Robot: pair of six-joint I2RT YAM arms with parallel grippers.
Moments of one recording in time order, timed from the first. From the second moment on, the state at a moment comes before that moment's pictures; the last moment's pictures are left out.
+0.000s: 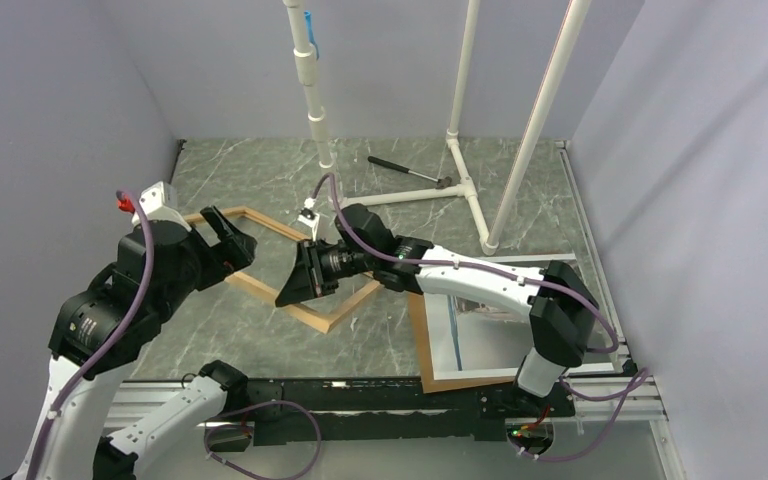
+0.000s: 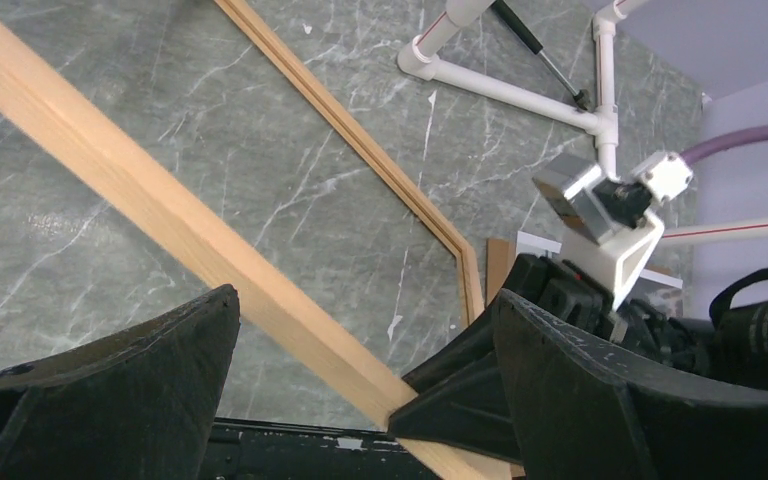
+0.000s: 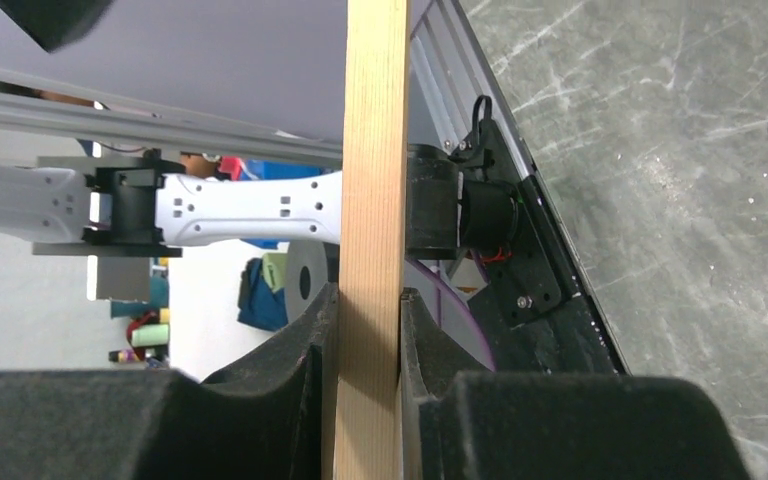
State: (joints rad) left arm -0.49 0.77 1.41 -1.20 -0.36 -0.78; right arm 1.06 1.68 1.31 0.03 -0.59 0.90
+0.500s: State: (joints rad) left arm -0.49 0.72 1.20 -1.13 -0.26 -0.87; right arm 0.95 1.61 1.27 0.07 -0.61 0.98
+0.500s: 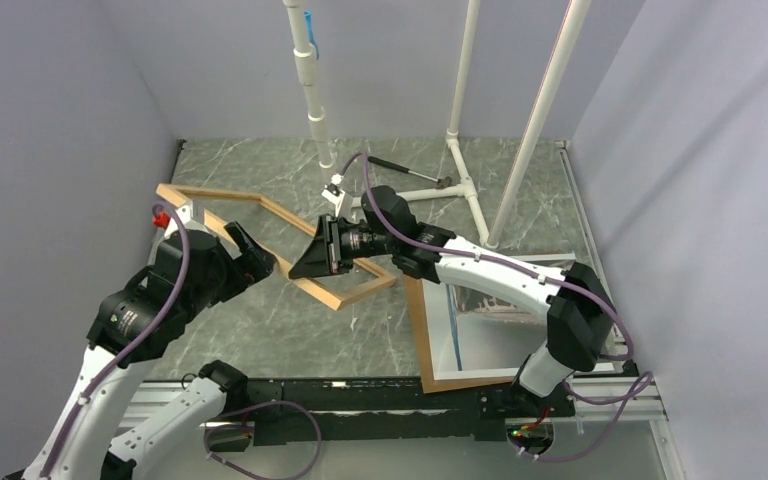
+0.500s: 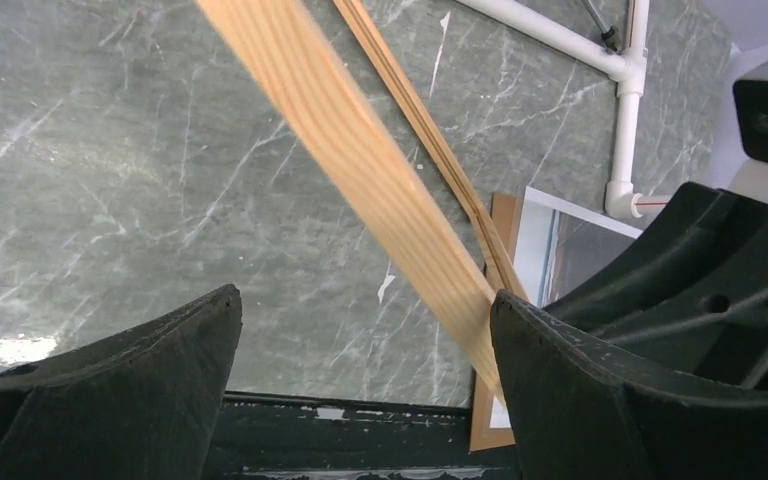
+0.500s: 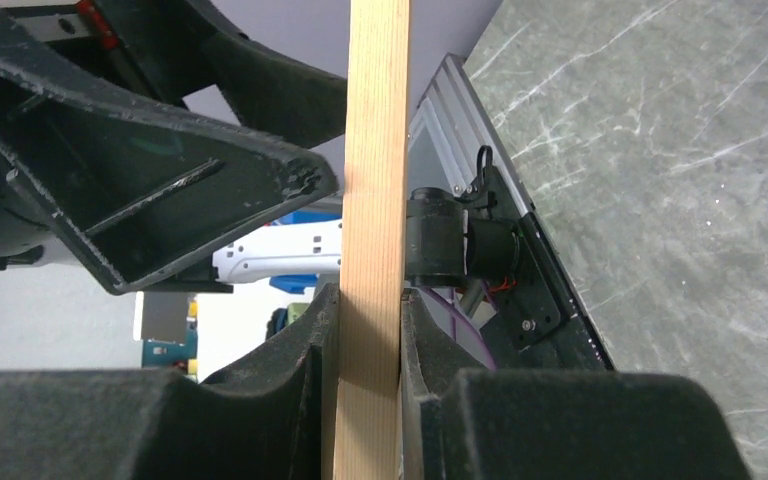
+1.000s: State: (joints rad) left arm -0.40 0.64 1.01 -0.92 -0.28 -1.01; right arm 0.96 1.56 1.19 0.11 -0.63 0.98
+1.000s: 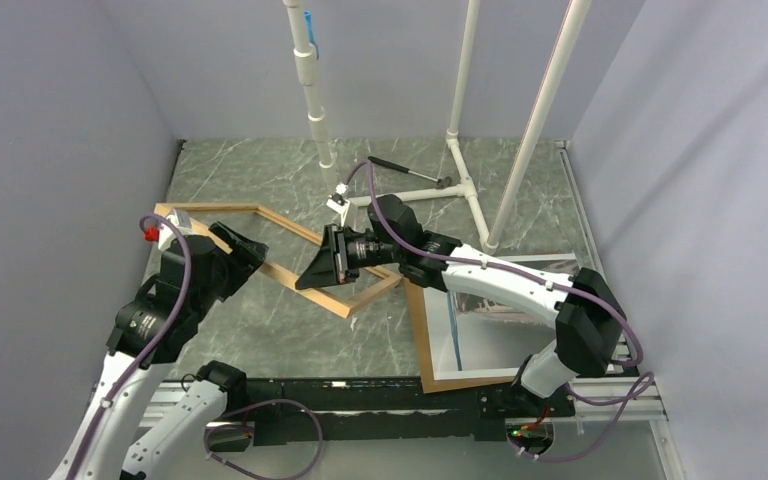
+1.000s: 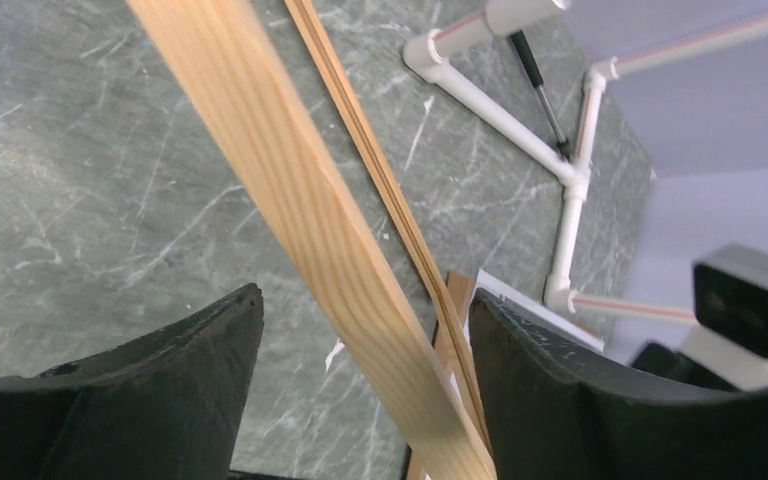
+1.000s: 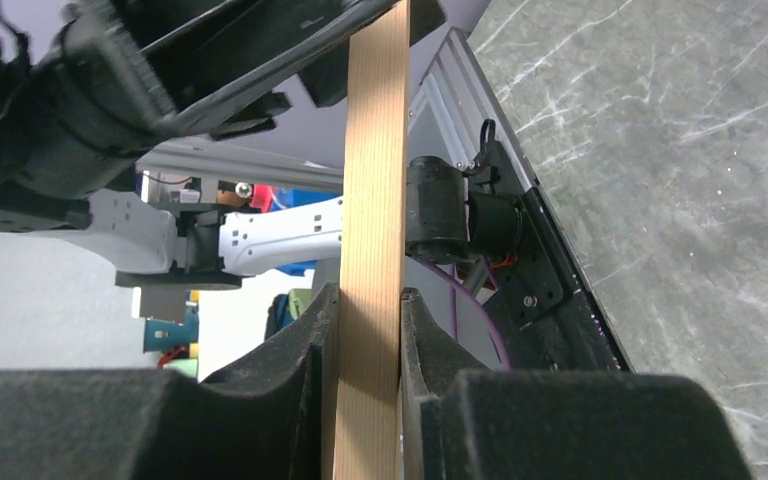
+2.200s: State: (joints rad) left arm -0.27 0.45 0.77 -0.77 -0.20 -1.19; right arm 1.03 1.54 1.24 -0.07 -0.49 0.76
